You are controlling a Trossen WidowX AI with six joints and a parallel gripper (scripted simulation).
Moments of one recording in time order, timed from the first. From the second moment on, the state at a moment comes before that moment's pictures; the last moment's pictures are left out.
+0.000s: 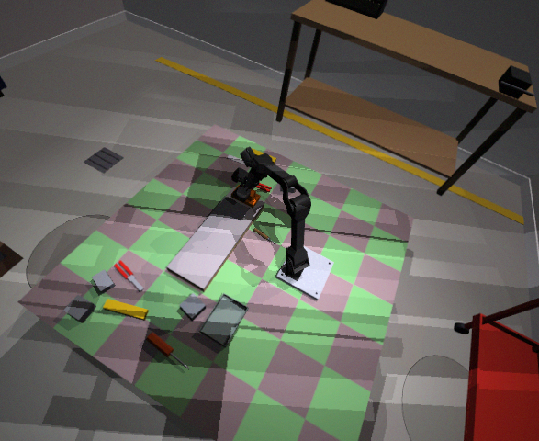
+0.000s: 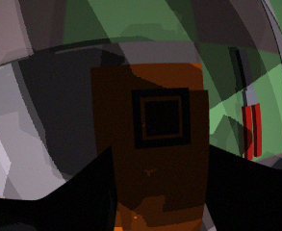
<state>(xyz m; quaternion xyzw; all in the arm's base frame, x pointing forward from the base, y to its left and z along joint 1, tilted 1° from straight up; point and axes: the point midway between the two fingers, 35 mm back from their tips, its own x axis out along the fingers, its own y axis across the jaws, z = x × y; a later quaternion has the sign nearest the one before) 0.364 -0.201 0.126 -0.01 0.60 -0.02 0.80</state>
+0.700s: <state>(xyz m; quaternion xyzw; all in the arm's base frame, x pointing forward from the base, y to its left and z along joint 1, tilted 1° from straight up) 0.364 -0.201 0.100 -0.01 0.60 -0.02 0.80</state>
